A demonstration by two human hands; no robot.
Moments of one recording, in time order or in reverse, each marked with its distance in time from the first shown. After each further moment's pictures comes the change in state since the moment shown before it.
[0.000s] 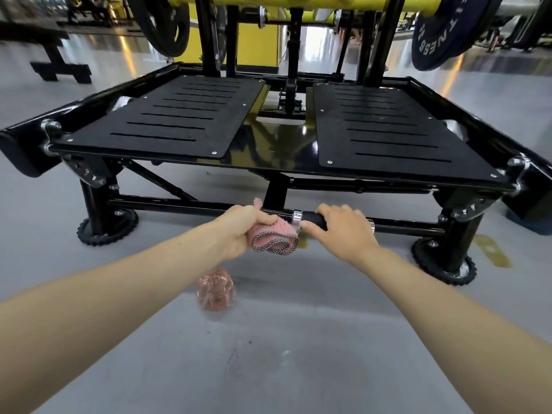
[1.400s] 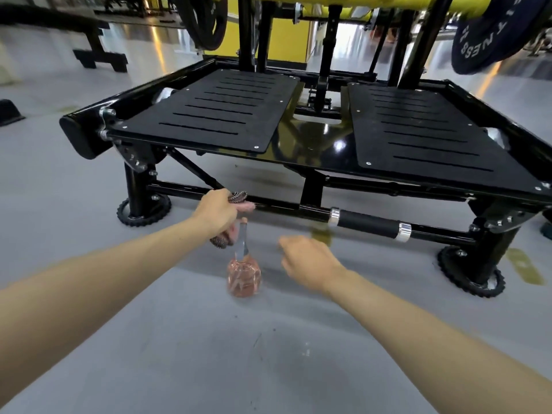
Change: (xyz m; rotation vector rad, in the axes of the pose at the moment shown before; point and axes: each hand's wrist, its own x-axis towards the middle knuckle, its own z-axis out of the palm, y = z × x) left_hand 0.007 -0.006 -0.109 0.682 0.330 0.286; right_hand -0.022 -0.109 0.027 0.050 -0.280 -0.319
